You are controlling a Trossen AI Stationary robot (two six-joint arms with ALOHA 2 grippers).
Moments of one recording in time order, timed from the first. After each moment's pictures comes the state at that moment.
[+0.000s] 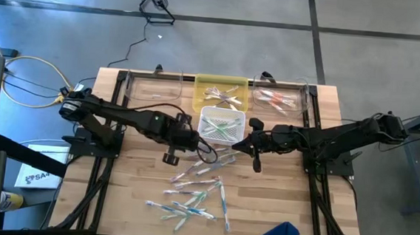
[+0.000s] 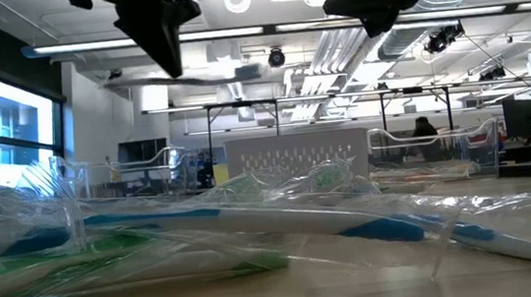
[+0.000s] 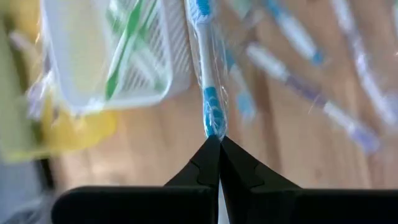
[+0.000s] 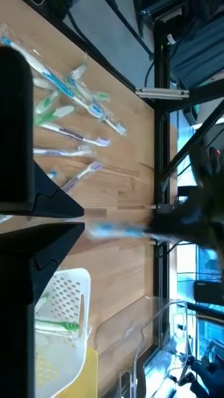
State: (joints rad) left arm -0.15 1.58 1.45 -1.08 -0.31 0.13; right arm 0.11 1.15 0.63 0.23 0.04 0.06
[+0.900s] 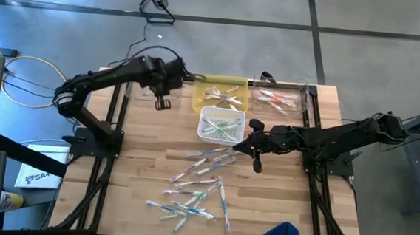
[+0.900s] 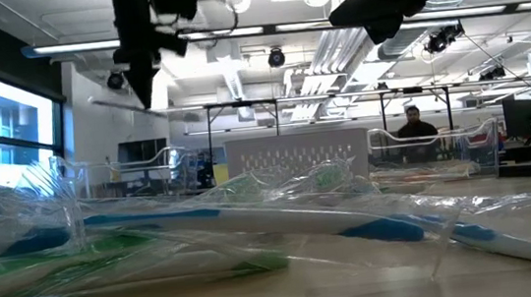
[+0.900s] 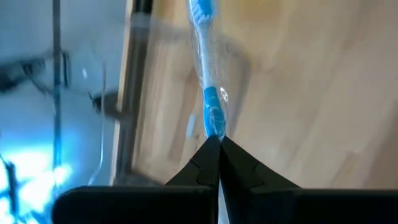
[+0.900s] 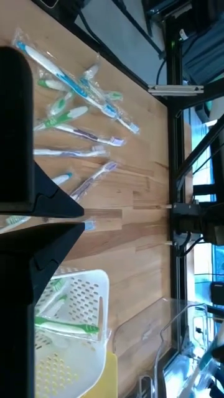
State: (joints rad) left arm 0.51 1.50 1.45 -1.26 -0.33 0.29; right arm 0.11 1.15 0.63 0.17 0.04 0.08
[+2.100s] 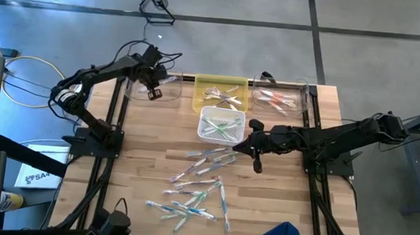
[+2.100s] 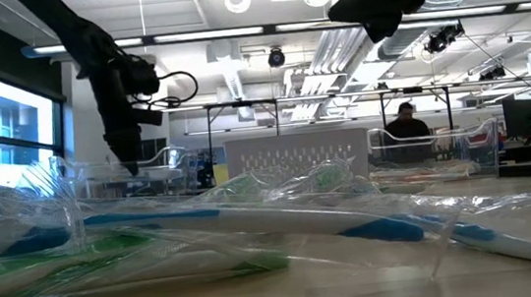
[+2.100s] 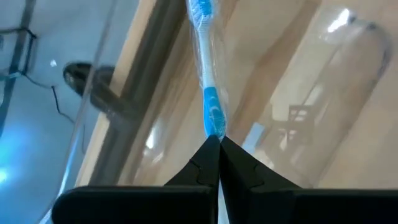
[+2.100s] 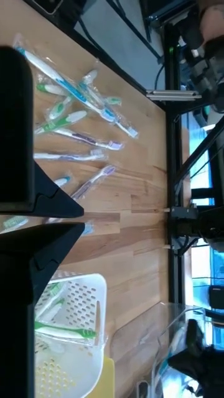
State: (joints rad) left arm 1.00 1.50 1.01 -0.64 -0.07 0.60; right arm 0.11 1.15 0.63 0.18 0.03 0.08
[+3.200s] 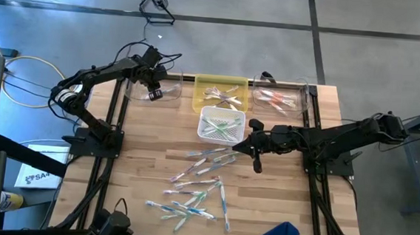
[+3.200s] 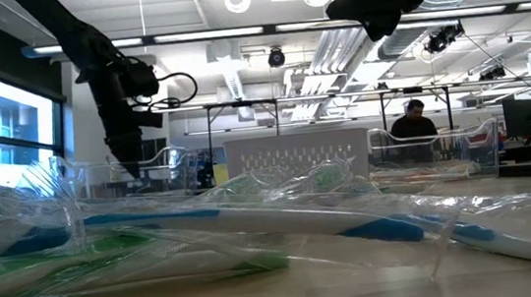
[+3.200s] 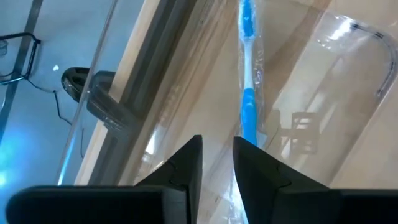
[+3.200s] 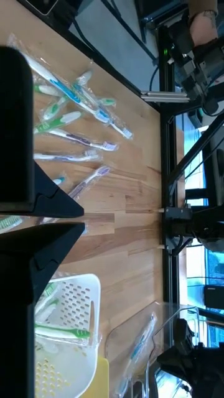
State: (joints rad) left arm 1.00 1.50 0.97 -0.58 -0.06 0.59; right arm 0.11 1.15 0.63 0.20 0.03 0.08
